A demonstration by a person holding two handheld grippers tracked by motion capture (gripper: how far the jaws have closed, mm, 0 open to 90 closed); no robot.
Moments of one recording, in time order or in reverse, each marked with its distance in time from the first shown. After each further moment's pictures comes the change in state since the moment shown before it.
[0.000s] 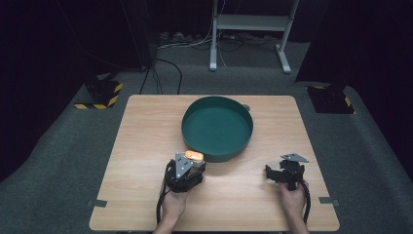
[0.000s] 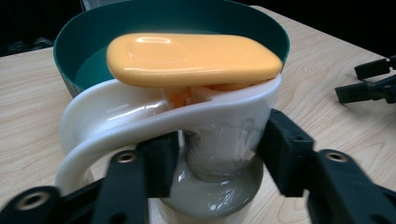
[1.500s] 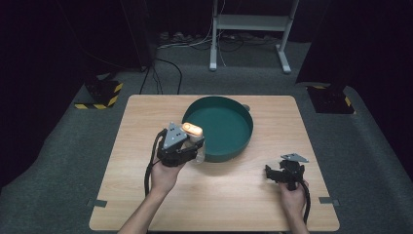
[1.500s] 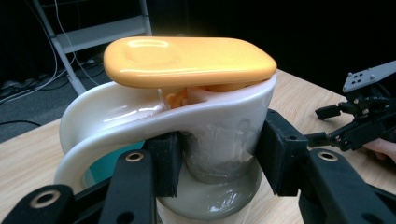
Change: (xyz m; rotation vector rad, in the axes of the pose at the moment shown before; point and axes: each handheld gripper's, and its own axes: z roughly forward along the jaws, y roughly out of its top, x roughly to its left) left arm 0.032 0.099 -0.024 -0.055 -0.138 0.100; right arm 0.000 0.000 0.000 -0.001 -0.001 -0.001
